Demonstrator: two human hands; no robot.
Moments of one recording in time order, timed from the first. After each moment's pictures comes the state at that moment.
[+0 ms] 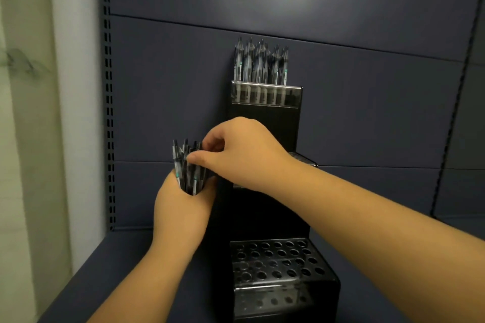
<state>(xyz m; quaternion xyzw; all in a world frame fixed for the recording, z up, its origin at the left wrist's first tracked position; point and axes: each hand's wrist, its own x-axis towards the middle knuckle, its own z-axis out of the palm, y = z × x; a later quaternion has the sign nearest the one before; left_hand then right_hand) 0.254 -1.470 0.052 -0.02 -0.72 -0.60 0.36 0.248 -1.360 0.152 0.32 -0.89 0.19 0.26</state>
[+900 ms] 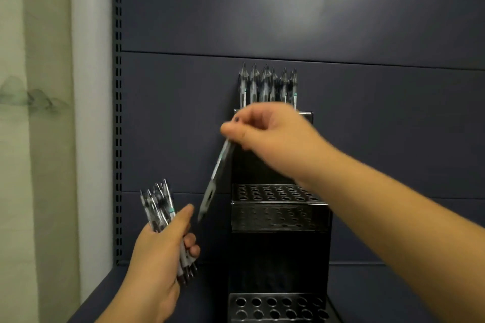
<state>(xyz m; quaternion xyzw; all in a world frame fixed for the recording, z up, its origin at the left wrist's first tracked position) 0.232 -1.487 0.048 0.04 -0.48 -0.85 0.22 0.217 -1.317 0.197 0.37 -0.78 0.45 0.23</state>
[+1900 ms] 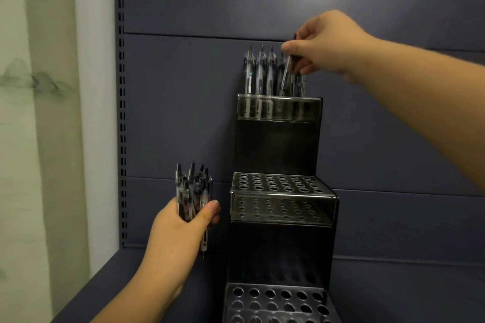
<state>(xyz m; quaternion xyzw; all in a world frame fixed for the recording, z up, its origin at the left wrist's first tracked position) 0.228 -1.472 0.044 0.03 -0.68 -0.66 0.31 0.141 -1.263 0.308 0.27 -0.83 0.35 0.34</state>
